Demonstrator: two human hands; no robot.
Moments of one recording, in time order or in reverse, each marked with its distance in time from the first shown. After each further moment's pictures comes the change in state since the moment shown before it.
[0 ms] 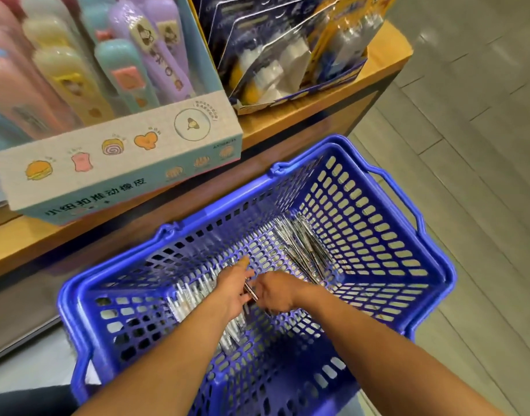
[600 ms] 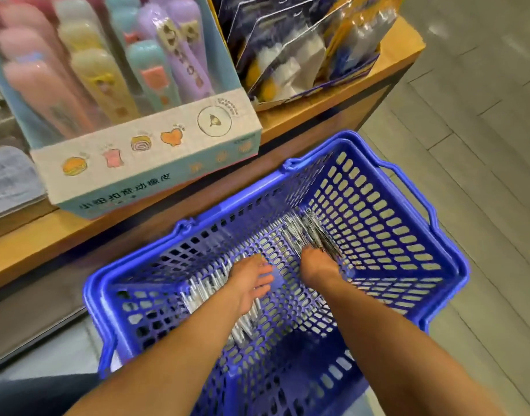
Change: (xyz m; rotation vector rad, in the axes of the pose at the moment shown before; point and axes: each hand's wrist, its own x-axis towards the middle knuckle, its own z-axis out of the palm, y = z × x) left_hand -0.014 0.006 -0.006 0.214 -0.113 0.027; right_hand 0.016 0.050 -0.003 -0.122 0.269 0.505
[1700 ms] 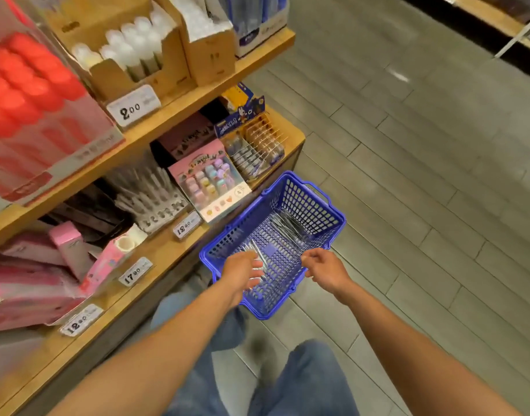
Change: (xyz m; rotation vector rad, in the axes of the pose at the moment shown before) left_hand -0.483 0.084 -0.036 0.277 -0.006 0.148; right_hand -0.477 -0.007 -0.203 1.246 0.121 0.122
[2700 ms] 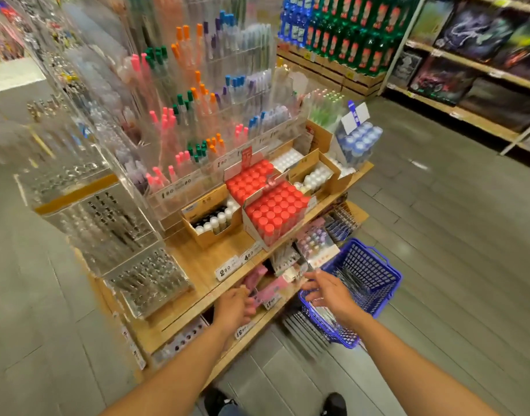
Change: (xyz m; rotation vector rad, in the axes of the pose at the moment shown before) left_hand -0.300 0.084 -0.381 -0.061 0.122 0.211; right_hand -0.290 -0.280 0.213 0.239 -0.156 -0.209
